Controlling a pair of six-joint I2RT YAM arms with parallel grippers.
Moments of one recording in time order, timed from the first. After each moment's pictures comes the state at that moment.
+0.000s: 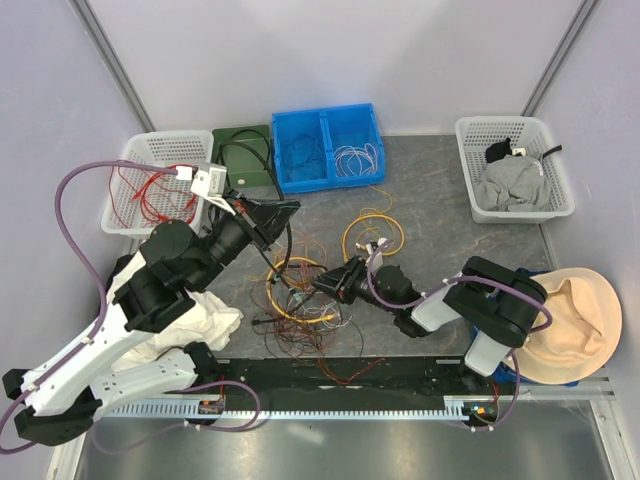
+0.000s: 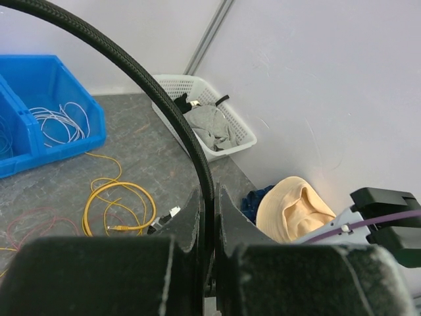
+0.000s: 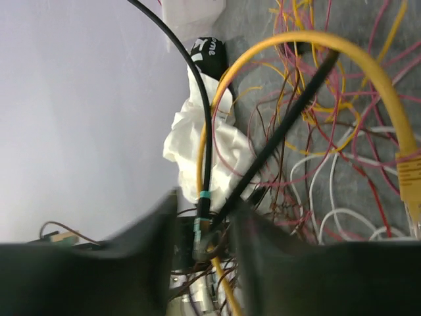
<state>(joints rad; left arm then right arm) -0.93 0.81 1.12 -0.17 -0.22 -0.49 0.91 1.67 0.36 1.15 -0.08 1.50</state>
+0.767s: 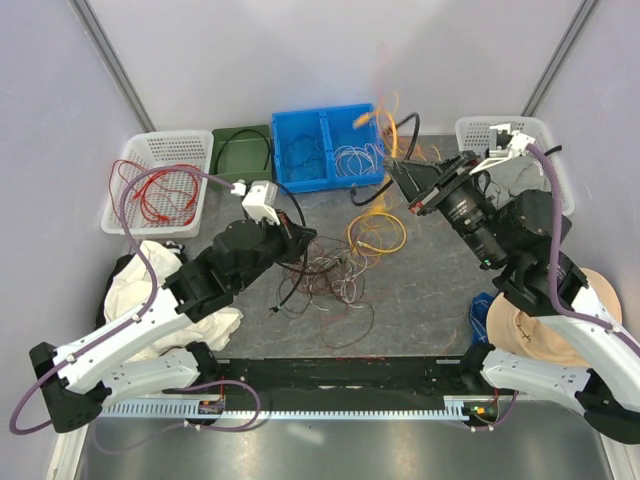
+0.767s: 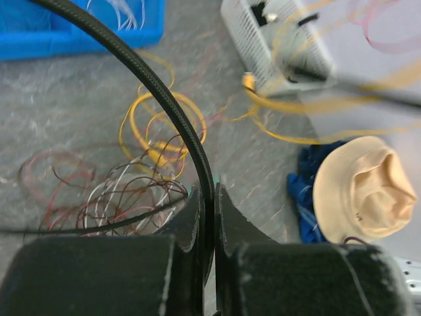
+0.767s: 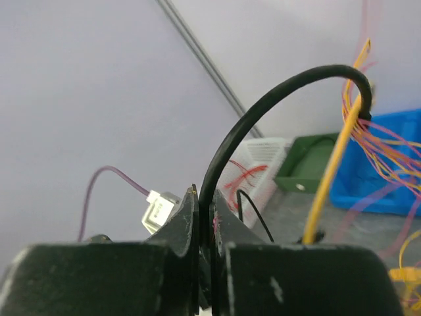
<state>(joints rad) -0.93 0.93 0.95 -0.25 -0.31 -0.64 0.85 0.96 1.37 -0.15 0.24 0.60</state>
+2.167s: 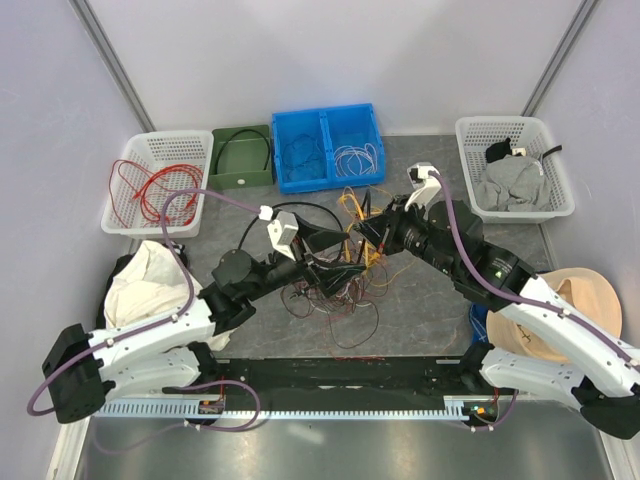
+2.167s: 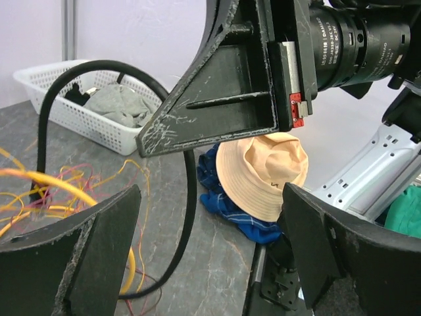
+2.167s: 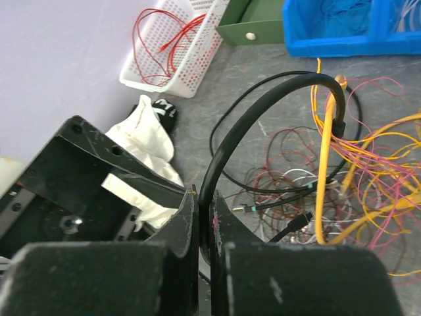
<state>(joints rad) -0.97 0.99 0.60 0.68 0.20 -0.36 0.85 0.97 1.12 -0.37 0.12 0.63</state>
